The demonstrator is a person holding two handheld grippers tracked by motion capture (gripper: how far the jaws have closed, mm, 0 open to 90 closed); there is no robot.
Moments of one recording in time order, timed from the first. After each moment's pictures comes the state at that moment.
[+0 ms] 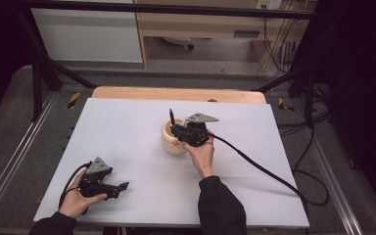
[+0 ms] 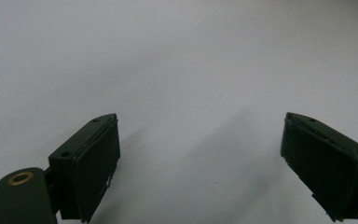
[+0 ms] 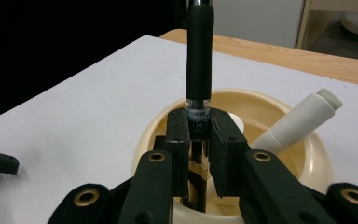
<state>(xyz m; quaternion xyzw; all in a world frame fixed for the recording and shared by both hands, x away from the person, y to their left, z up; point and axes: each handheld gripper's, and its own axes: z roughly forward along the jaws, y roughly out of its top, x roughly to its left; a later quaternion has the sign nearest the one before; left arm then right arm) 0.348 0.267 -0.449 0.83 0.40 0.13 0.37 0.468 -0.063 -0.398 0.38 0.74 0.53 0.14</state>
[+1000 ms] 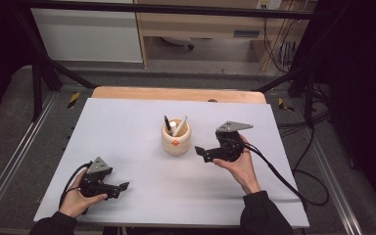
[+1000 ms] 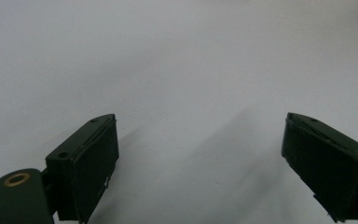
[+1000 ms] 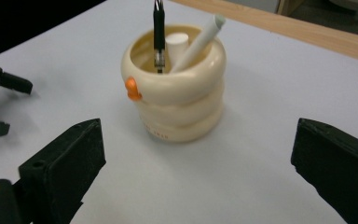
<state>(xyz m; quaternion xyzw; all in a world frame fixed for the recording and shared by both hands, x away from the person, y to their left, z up) 0.349 0.266 -0.451 0.83 0.40 0.13 0.37 0.411 -0.151 -0.364 0.38 0.79 0.45 0.15</state>
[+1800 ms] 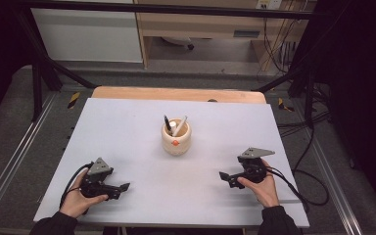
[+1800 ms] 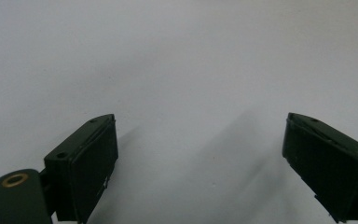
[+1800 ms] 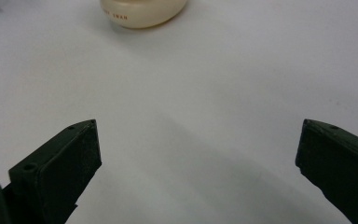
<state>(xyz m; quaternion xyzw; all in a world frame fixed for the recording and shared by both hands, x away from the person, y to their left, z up) 0.348 0.265 -0.453 0.83 0.39 0.13 0.37 0.375 -0.225 -0.433 0.40 0.81 0.42 0.12</state>
